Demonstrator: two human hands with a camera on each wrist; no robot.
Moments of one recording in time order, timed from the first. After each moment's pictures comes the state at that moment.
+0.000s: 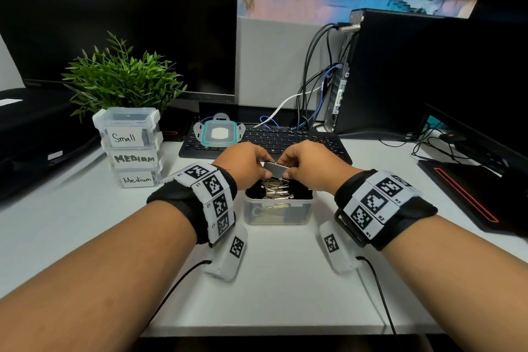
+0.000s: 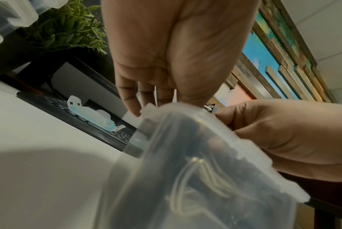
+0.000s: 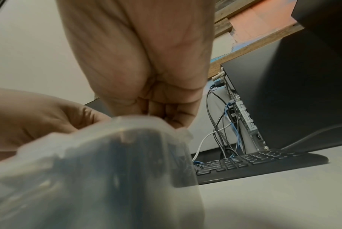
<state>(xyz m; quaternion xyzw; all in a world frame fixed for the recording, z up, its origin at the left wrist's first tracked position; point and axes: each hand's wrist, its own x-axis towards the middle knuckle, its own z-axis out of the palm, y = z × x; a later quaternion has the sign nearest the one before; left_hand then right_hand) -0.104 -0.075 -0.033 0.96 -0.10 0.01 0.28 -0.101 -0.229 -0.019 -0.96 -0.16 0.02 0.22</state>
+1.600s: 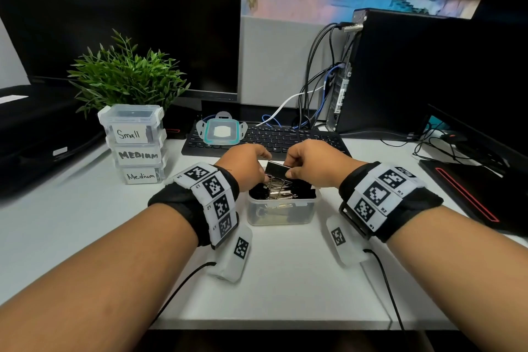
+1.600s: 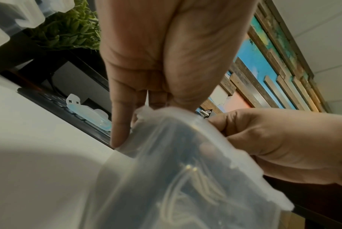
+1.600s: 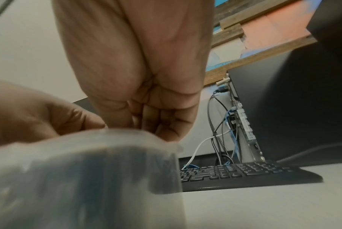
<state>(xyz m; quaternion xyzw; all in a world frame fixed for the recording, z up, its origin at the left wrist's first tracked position) -0.112 -0.076 -0.033 0.95 -0.07 -0.01 0.30 -0.103 -0.233 -0.012 -0.97 -0.18 0.03 0.17</state>
